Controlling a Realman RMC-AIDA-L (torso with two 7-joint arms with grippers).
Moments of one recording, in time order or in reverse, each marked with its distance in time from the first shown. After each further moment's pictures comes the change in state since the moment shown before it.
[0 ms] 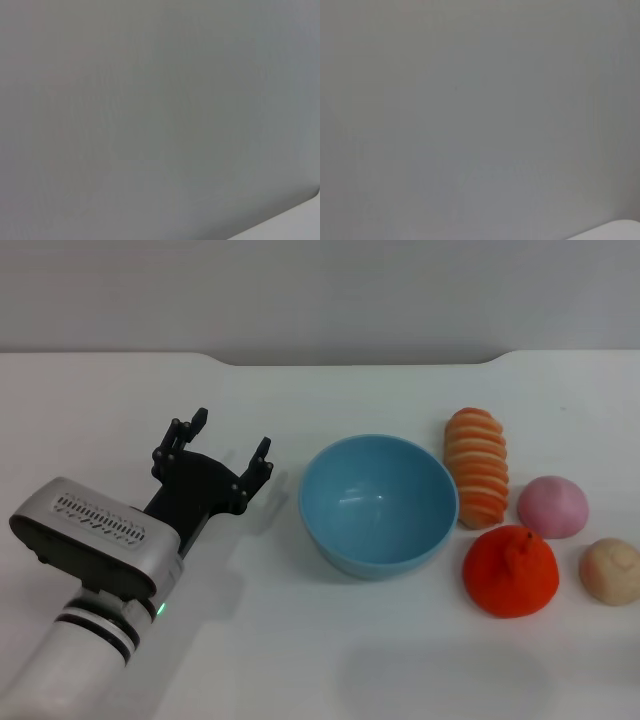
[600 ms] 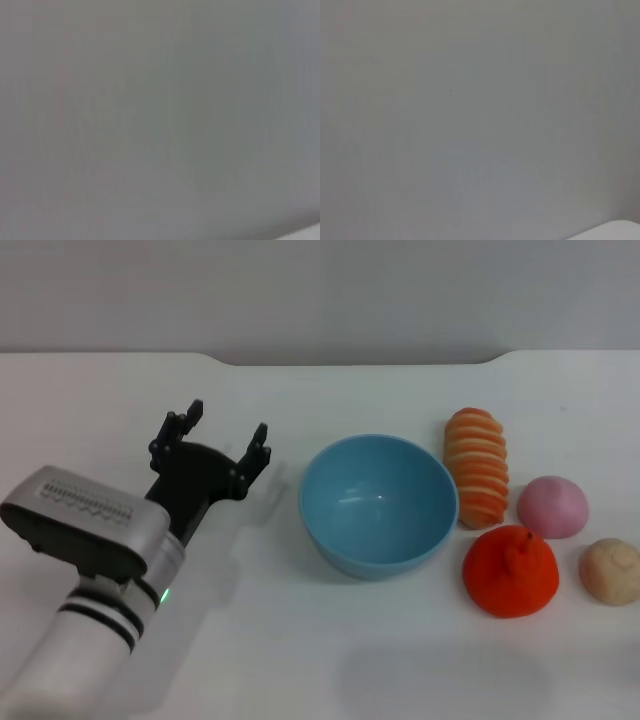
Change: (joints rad) left arm 0.003 0.003 -0.026 0.047 -0.035 0.021 -0.045; right arm 0.001 0.000 0.008 0.004 0.006 0.000 0.005
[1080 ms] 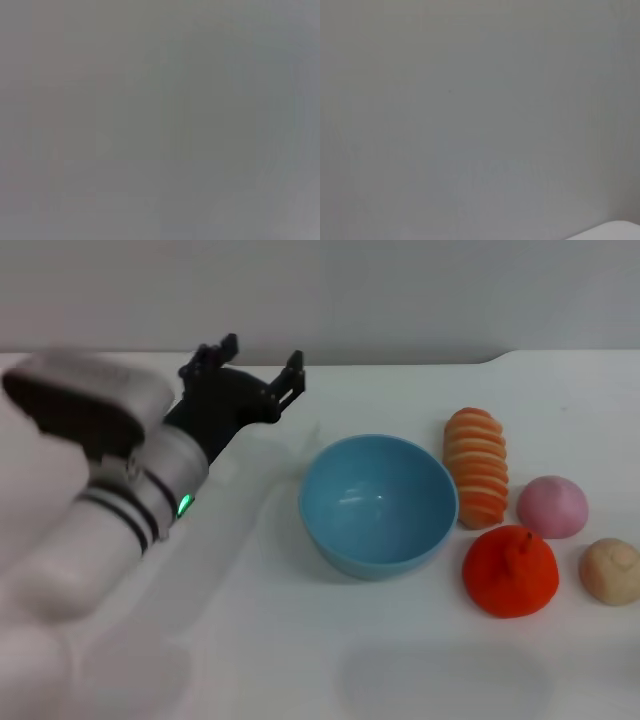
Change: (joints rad) left arm 0.019 0.089 -0.244 0.386 0.058 0.398 0.000; right arm -0.003 0.000 0.000 -0.001 0.001 -0.003 -0.002
